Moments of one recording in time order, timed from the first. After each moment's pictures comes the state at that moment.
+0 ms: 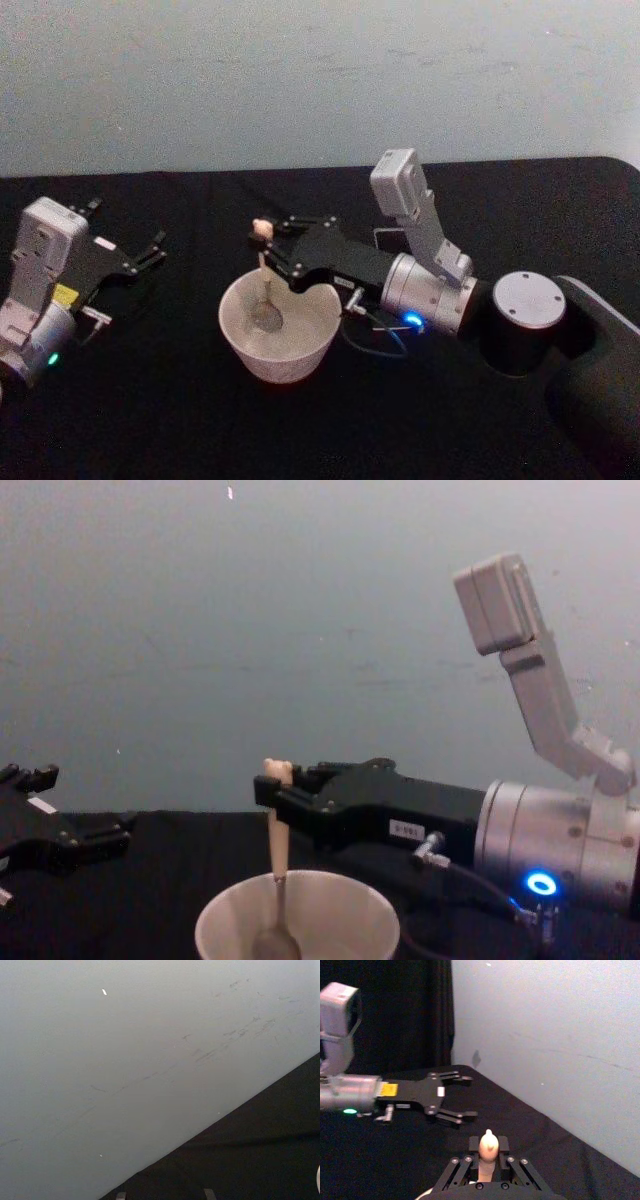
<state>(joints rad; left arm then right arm) -0.20 0.60 0.45 -1.41 -0.25 -0.12 0.03 0.46 0.26 -0.60 -1.22 0.37 -0.10 0.59</state>
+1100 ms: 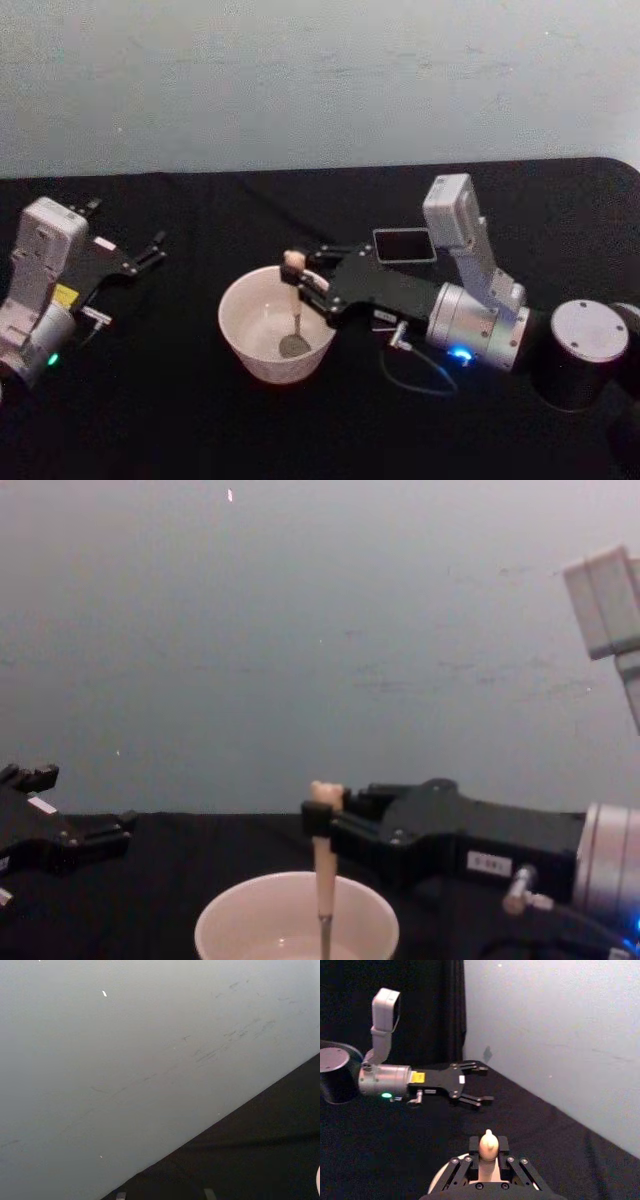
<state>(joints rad) -0.20 0.60 0.45 -1.41 -0.25 -0.12 0.03 0.33 0.39 -0.56 -1.42 0.42 -0.05 0.63</state>
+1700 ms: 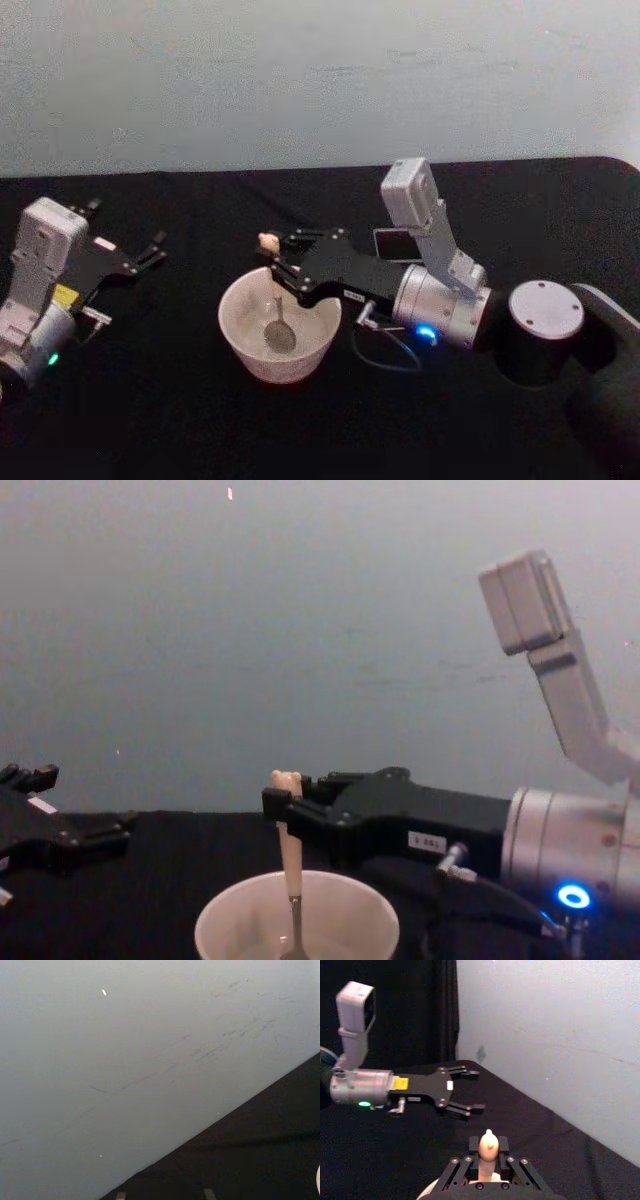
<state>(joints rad) -0.20 0.60 0.45 -1.41 -0.25 -0.12 0.03 0.42 0.31 -0.60 -1.31 0.38 -0.05 0.59</state>
